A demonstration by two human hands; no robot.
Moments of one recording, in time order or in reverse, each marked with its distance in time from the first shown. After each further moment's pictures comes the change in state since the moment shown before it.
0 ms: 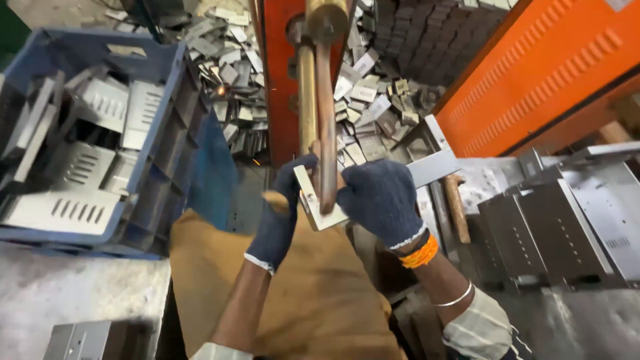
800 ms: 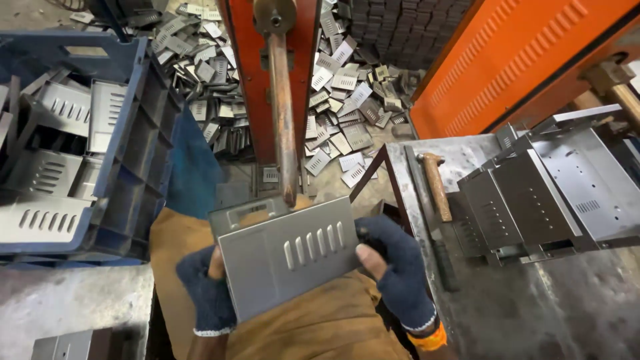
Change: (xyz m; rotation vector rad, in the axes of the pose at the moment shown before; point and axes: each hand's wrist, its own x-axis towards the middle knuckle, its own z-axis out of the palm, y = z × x) left_hand -0.139 0.058 -0.016 0.554 0.509 0.006; right_hand -0.150 -0.014 -0.012 0.940 0.285 0.408
